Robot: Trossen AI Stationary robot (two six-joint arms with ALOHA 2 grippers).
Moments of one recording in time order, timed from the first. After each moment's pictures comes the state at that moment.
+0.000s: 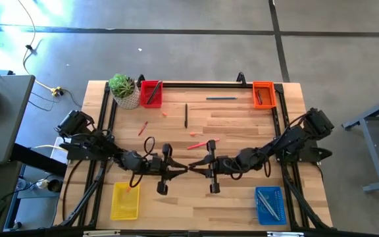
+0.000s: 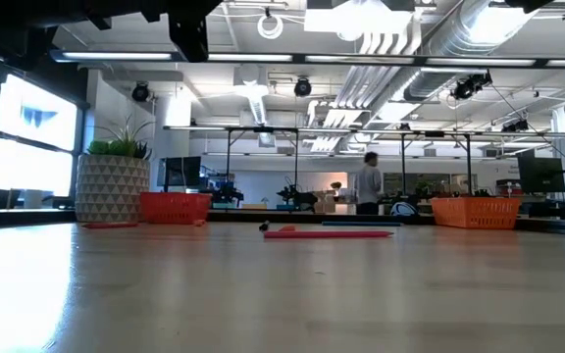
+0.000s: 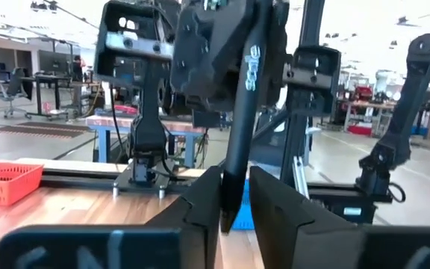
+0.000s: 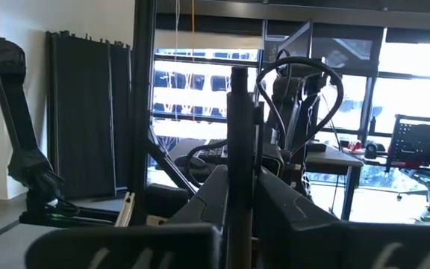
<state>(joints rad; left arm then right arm) -0.38 1.71 0.58 1.32 -0.42 0.00 0.42 1.66 0.86 1.08 0.31 -0.17</state>
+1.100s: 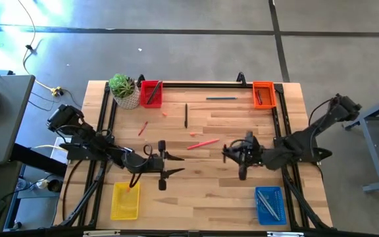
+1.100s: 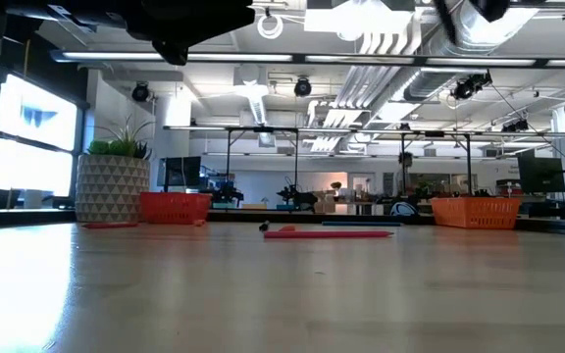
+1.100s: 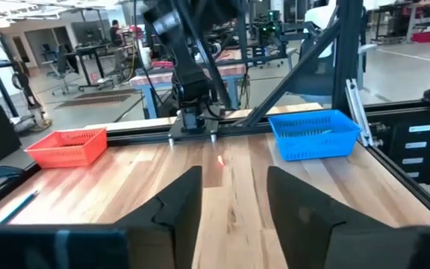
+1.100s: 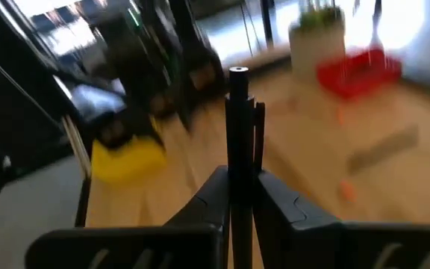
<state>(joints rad) -0.38 1.56 0.57 0.93 -0.56 0.10 0.61 1.11 0.86 -0.22 0.74 0.66</state>
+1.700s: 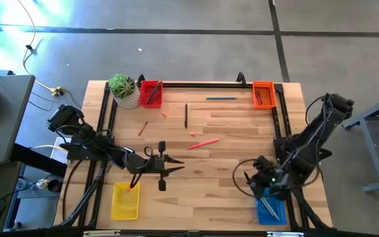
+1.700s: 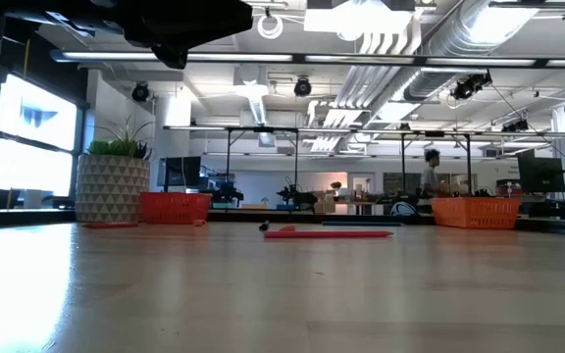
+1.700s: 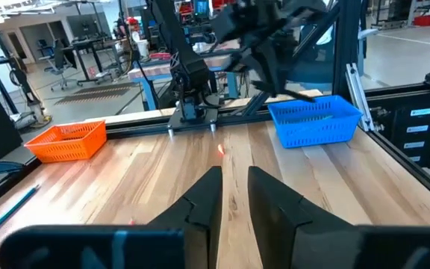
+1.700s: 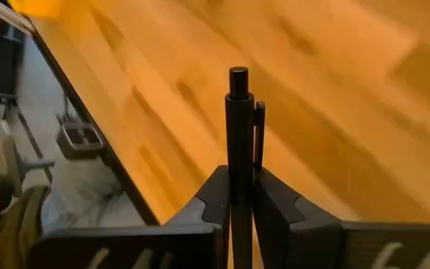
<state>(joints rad) -0.38 1.56 0.57 0.89 -0.56 0.11 0.92 1.20 0.86 -0.72 0.41 1.69</state>
